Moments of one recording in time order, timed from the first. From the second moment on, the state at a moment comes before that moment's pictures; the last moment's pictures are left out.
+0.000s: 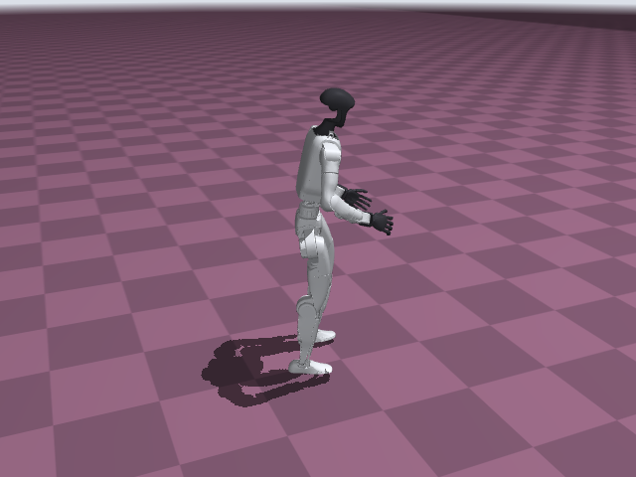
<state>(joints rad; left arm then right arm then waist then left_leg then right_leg) 0.01 0.31 -0.19 0.44 -0.53 -0.19 0.17 -0.10 -0.54 0.48 0.21 -0.01 -0.12 -0.19 0.11 -0.02 0.20 -0.21 0.13 0.45 0.36 -0.09 -0.08 -0.03 -0.04 -0.07 0.05 -0.03 0.26</state>
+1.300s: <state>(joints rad) -1.70 0.59 -0.67 0.11 -0.23 -0.38 0.35 -1.61 -1.46 0.75 -0.16 -0.15 -0.20 -0.58 -0.21 0.01 0.04 0.07 0.22 0.63 0.08 -0.05 -0.23 -0.02 0.00 -0.19 0.02 0.05 0.26</state>
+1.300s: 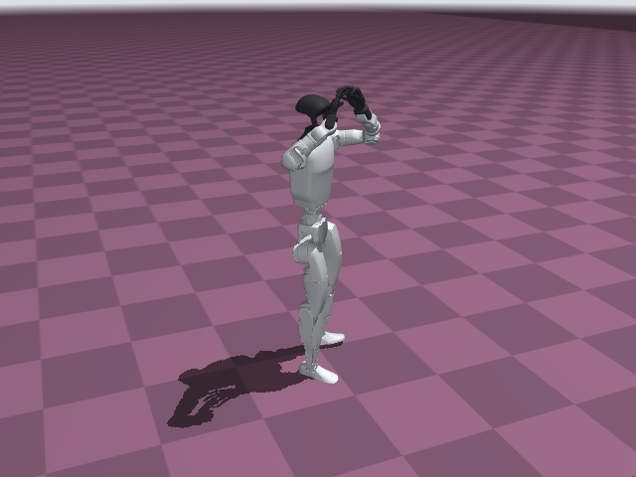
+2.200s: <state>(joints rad) -1.71 0.58 -0.68 0.09 -0.21 -0.40 0.36 -1.49 -1.52 0.62 -0.20 -0.11 -0.24 -0.55 -0.25 -0.01 0.00 0.21 0.17 0.73 -0.02 -0.10 -0.26 0.02 -0.01 -0.11 0.03 0.01 0.26</state>
